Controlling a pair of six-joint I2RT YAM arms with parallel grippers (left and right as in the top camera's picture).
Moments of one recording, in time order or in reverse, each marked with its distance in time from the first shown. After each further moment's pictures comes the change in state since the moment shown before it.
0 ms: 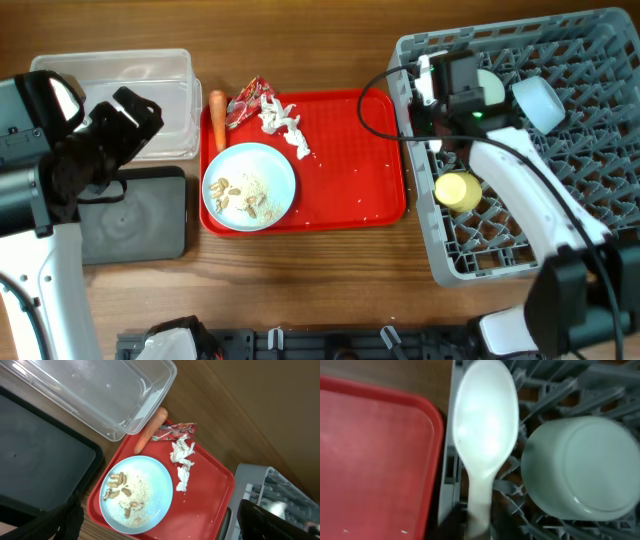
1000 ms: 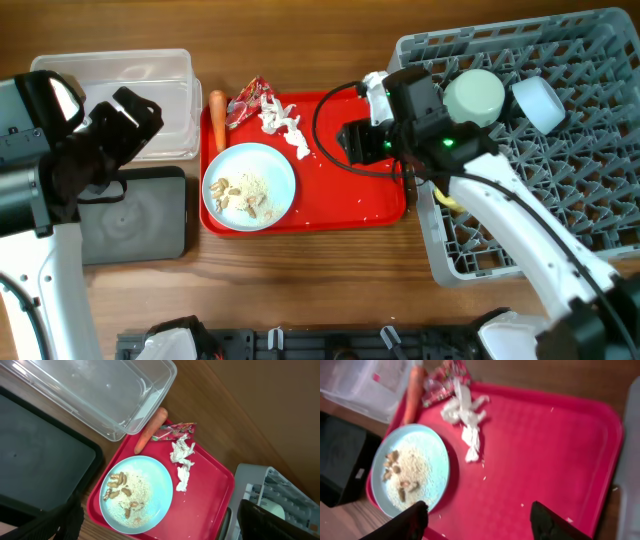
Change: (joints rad) left arm 0.000 0.000 0.000 0.000 0.000 0.000; right arm 0.223 -0.163 0.008 -0.034 -0.385 0.285
